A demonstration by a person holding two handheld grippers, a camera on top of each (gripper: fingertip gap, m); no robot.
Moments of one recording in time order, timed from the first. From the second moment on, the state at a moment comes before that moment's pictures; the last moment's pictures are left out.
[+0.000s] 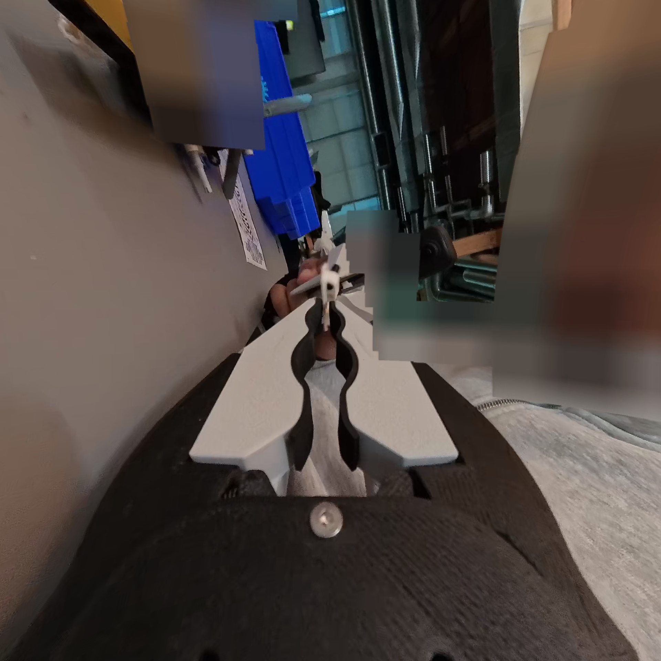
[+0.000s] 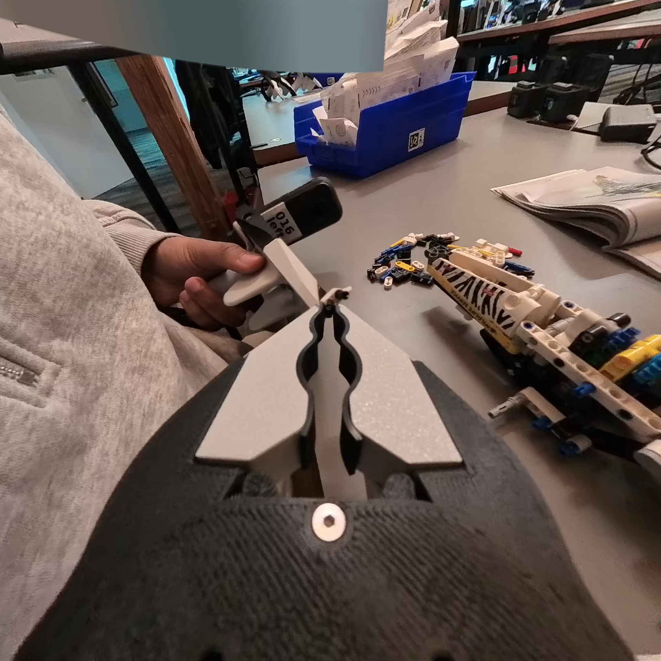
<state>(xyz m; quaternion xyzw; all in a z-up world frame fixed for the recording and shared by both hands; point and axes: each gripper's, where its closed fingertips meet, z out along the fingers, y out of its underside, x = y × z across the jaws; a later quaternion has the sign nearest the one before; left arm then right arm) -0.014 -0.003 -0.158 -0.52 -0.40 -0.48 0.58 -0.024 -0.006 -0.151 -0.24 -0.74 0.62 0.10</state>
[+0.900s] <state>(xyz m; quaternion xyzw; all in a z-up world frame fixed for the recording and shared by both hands) -0.023 -0.010 -0.154 -0.53 -0.40 -0.43 0.61 -0.023 -0.010 -0.157 -0.25 -0.75 0.61 0.09</state>
